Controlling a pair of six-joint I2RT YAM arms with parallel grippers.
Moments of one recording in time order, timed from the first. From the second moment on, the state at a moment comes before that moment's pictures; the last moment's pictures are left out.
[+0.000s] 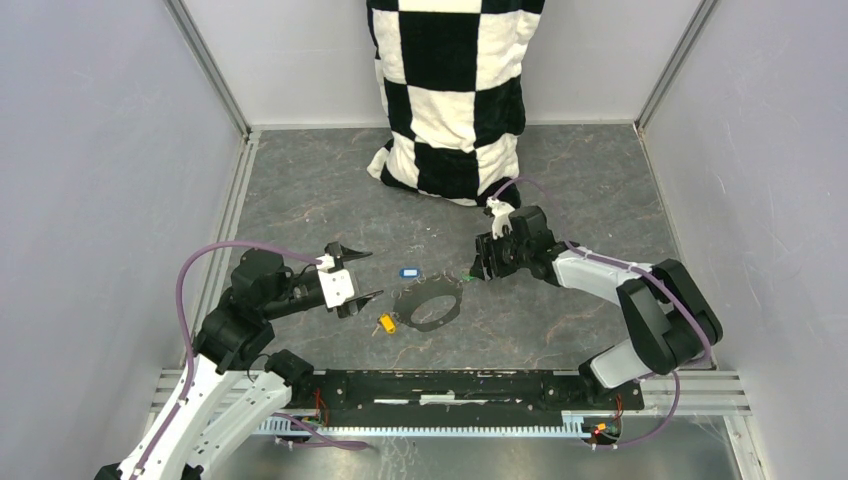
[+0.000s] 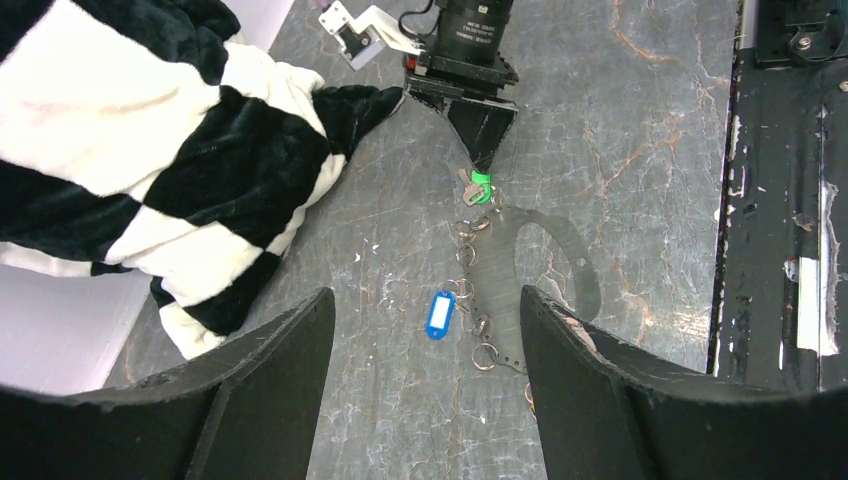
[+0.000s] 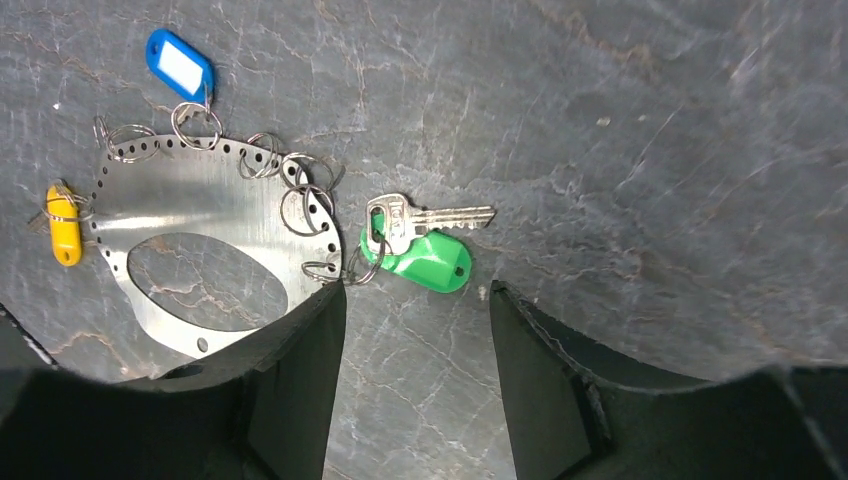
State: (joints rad) left arm -0.52 0.52 0.78 -0.53 0.61 0.61; right arm 0.48 1.49 0.69 0.01 -0.33 0.15
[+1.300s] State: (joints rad) left arm -0.52 0.50 0.77 -0.52 0.61 0.61; right arm 0.61 1.72 0.95 -0.10 -0.13 0.26
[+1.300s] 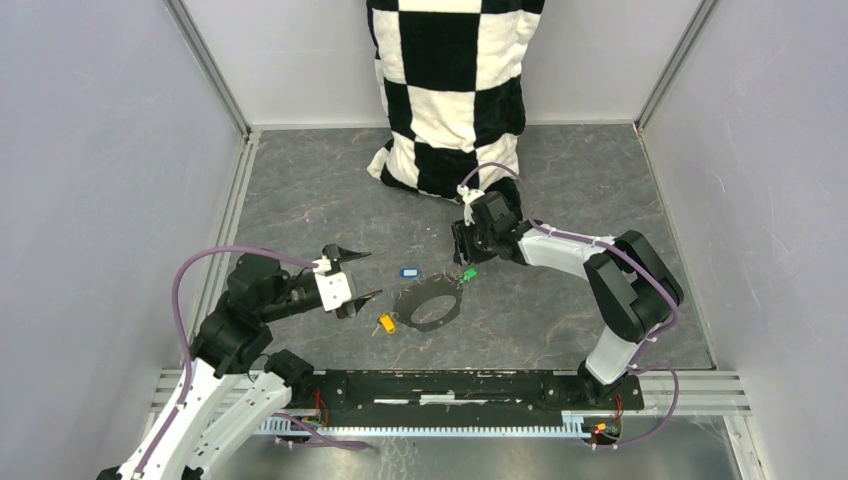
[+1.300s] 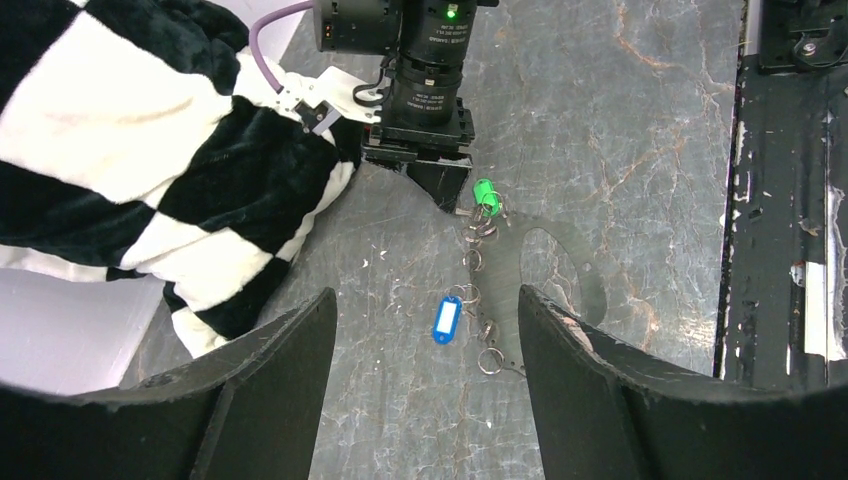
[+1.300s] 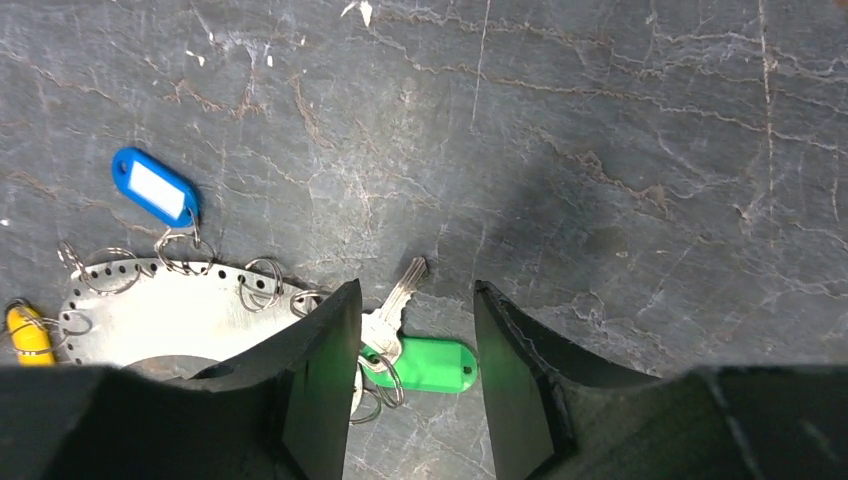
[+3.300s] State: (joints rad) left arm -0.52 0.47 0.76 -0.52 0.61 0.61; right arm 0.71 1.66 0.97 -0.21 -0.05 0.09
